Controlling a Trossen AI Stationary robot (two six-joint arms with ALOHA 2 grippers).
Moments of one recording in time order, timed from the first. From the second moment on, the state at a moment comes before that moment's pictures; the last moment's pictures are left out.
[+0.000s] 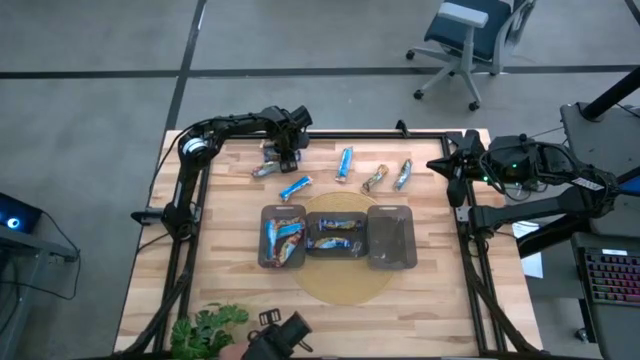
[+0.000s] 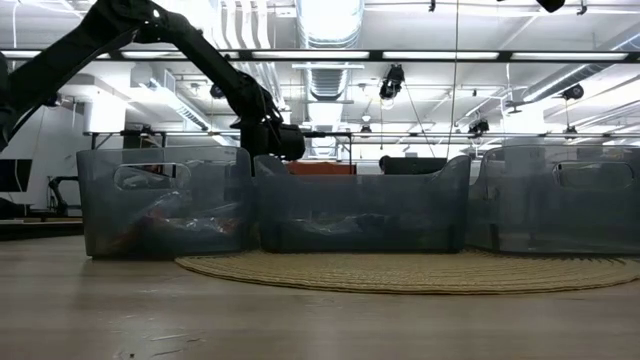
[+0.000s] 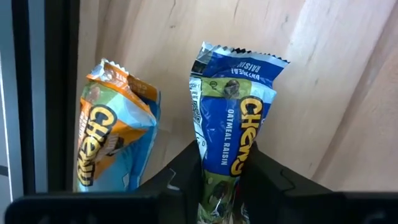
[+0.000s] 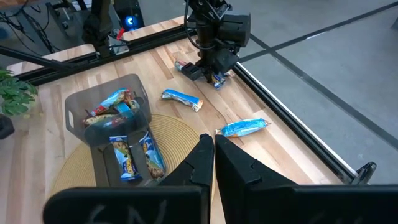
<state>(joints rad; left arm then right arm) 0.71 2.12 1.60 -0.92 -0.08 0.47 -0.04 0.75 1.22 -0.99 0.31 0.30</state>
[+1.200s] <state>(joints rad) 0.65 1.86 2.14 -0.71 0.66 0.06 -0.04 0.80 1.22 -0.97 0.37 0.32</state>
